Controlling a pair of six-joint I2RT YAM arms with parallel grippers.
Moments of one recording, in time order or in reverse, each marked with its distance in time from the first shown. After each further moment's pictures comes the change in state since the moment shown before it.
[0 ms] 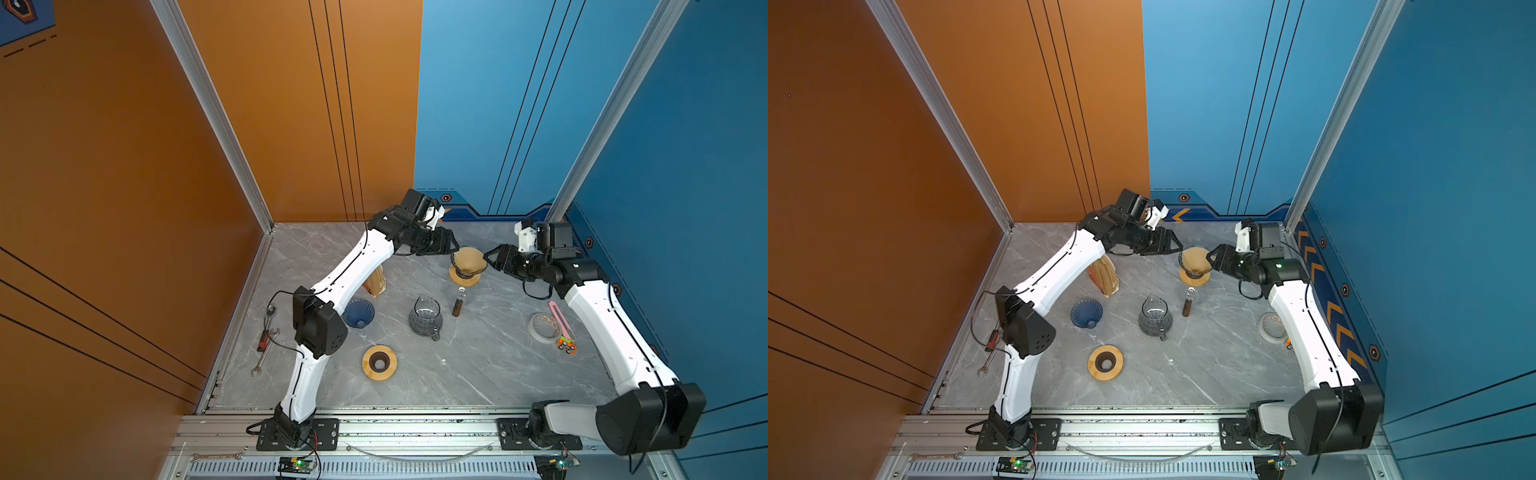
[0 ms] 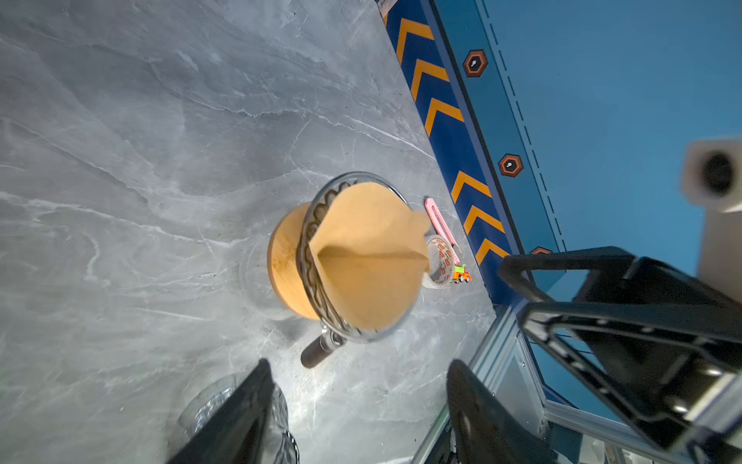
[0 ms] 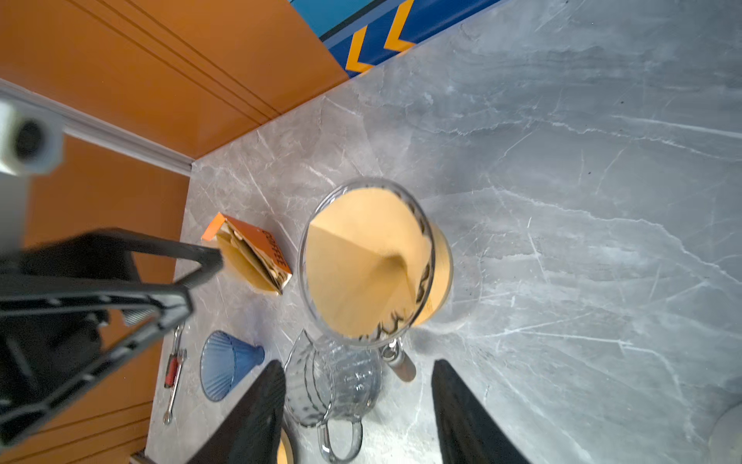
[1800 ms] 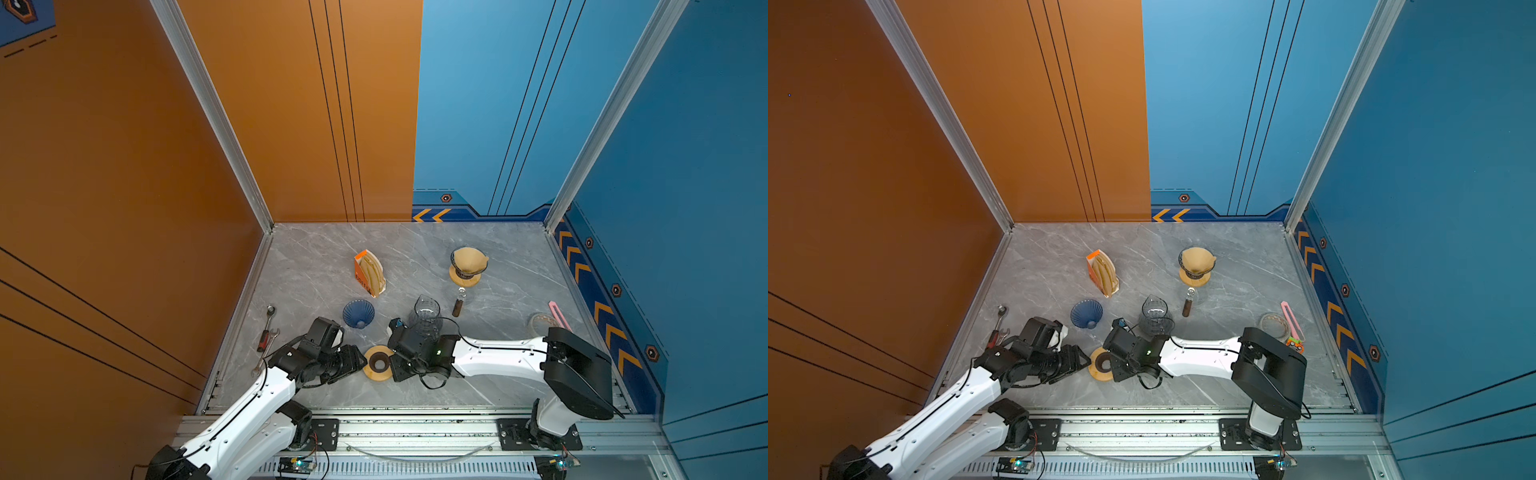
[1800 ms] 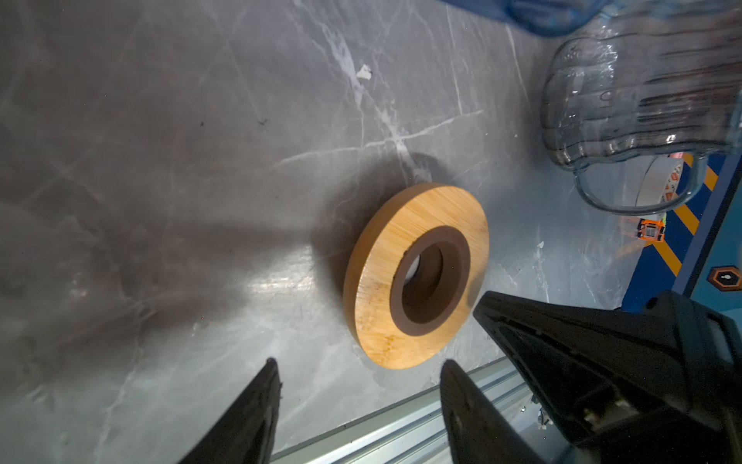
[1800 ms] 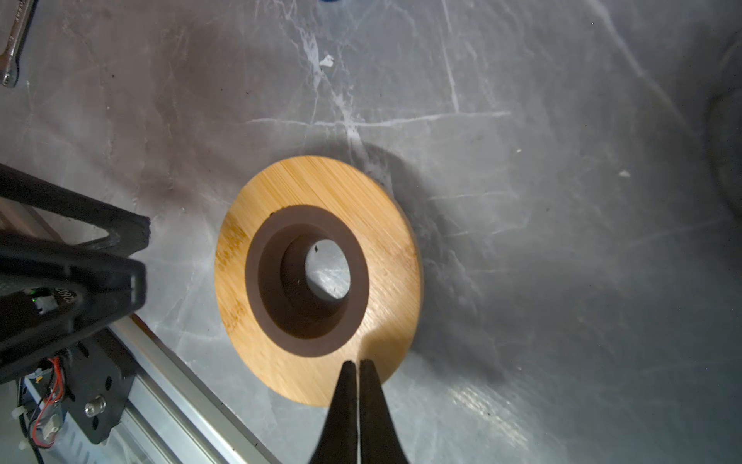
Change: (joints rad) left arm 0.182 -1.267 -1.806 0.234 -0.097 -0.345; right arm 1.050 0.395 -0.293 0.414 0.372 0.294
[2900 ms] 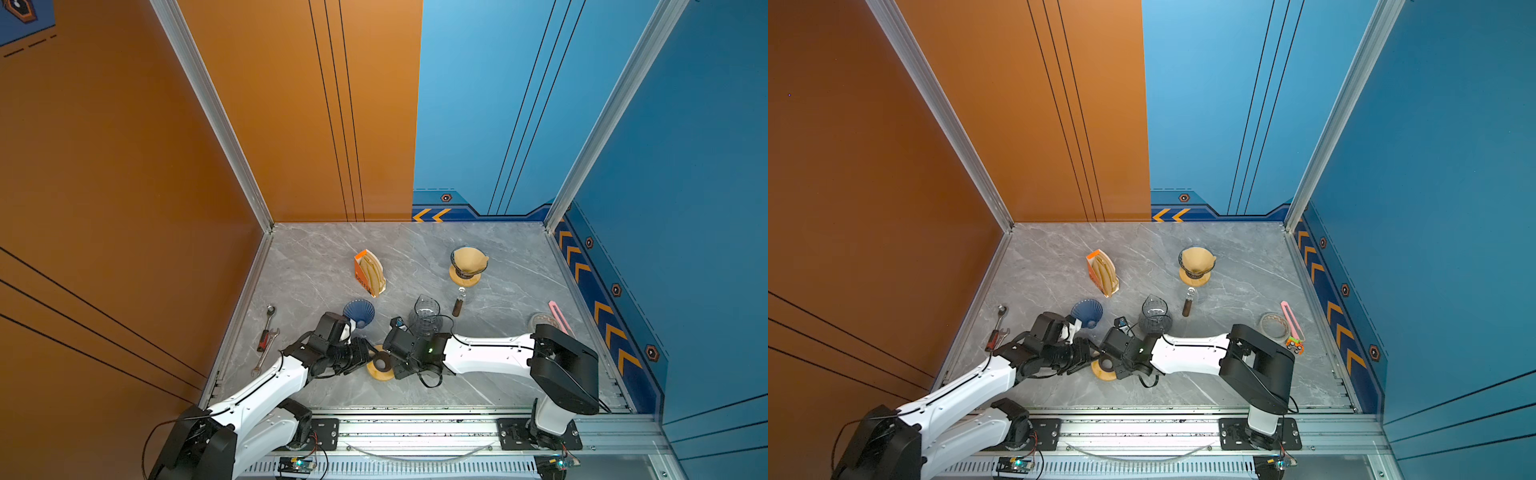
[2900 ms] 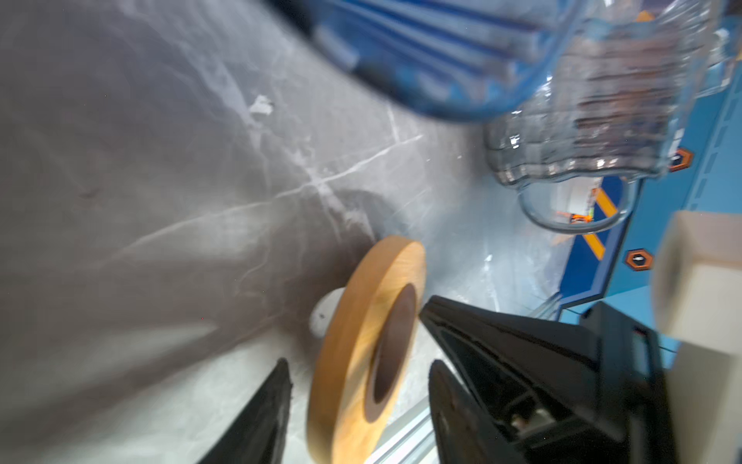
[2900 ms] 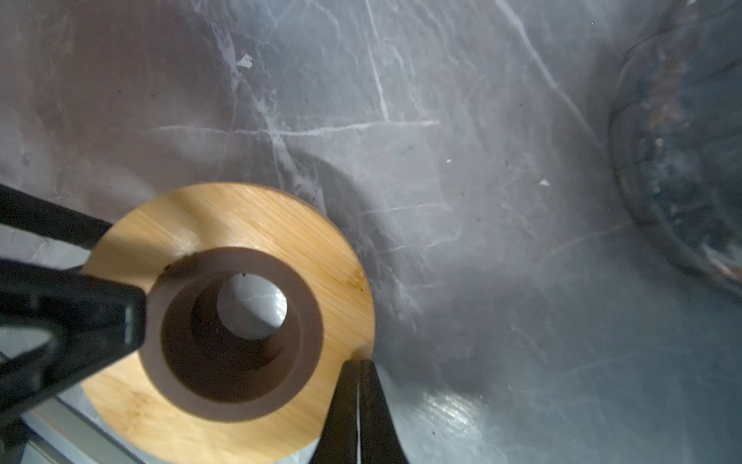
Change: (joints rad) left arm -0.003 0.186 -0.064 0.365 0.146 -0.058; right arm 0.006 0.067 0.056 -0.097 0.116 -0.004
